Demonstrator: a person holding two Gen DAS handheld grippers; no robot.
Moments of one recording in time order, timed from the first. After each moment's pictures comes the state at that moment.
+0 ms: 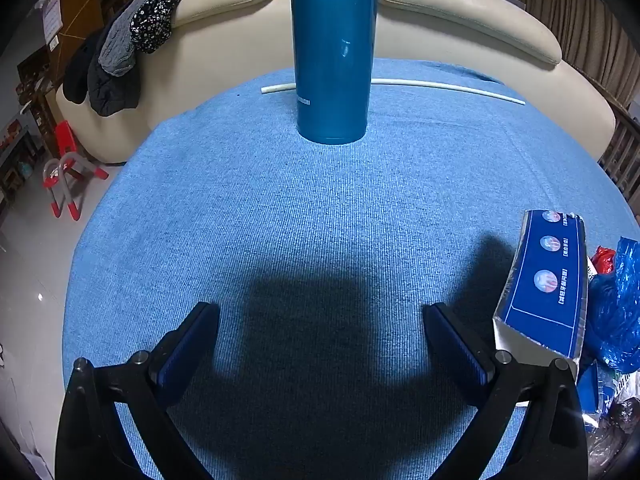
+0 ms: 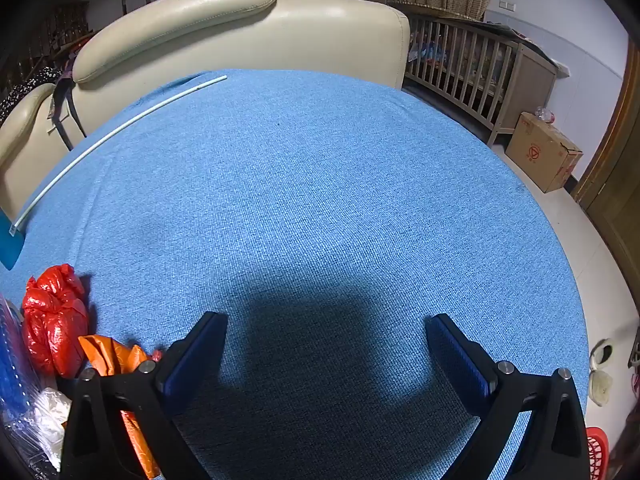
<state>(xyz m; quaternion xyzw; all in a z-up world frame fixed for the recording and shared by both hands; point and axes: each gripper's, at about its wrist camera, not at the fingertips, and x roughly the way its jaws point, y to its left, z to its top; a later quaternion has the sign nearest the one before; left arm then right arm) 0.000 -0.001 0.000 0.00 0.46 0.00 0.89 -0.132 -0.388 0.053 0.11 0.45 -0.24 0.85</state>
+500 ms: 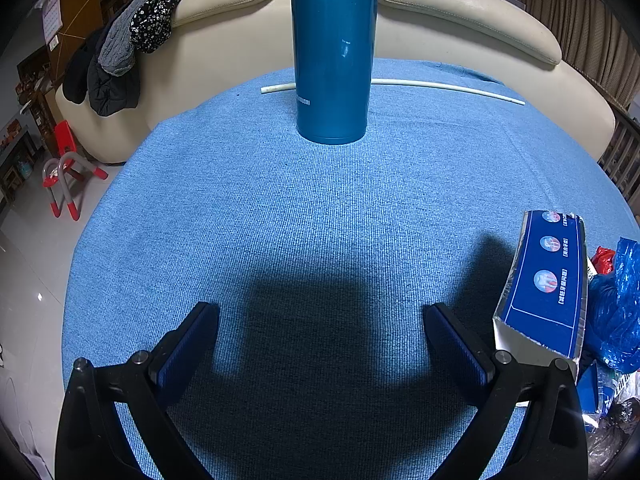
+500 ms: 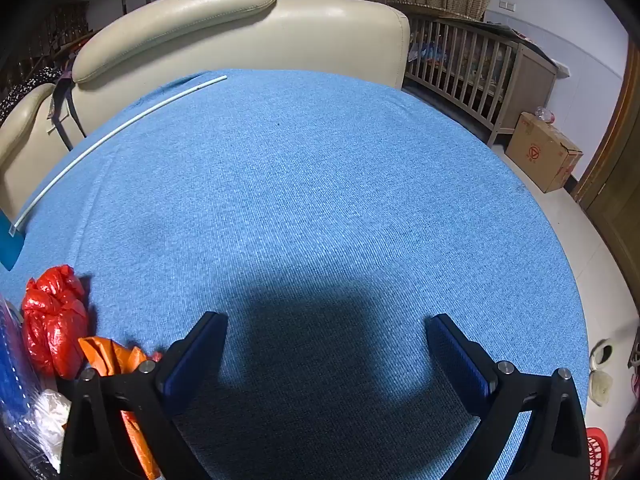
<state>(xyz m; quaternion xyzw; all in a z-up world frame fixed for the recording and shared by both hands) 0.003 0.005 0.002 0.00 0.46 0.00 0.89 -0.130 -0.389 0.053 0.11 0.45 -0.23 0.86</state>
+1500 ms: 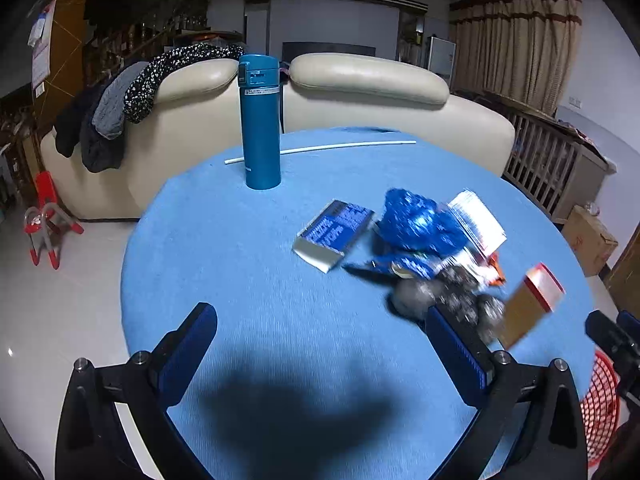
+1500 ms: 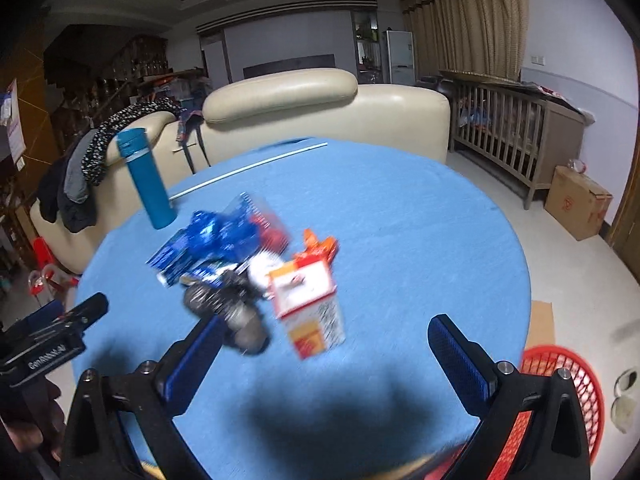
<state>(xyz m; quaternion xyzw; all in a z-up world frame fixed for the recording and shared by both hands) -0.203 -0.020 0.091 0.00 0.34 -0.10 0.93 -0.325 -0.246 0.149 0.10 0.33 -0.13 0.93</state>
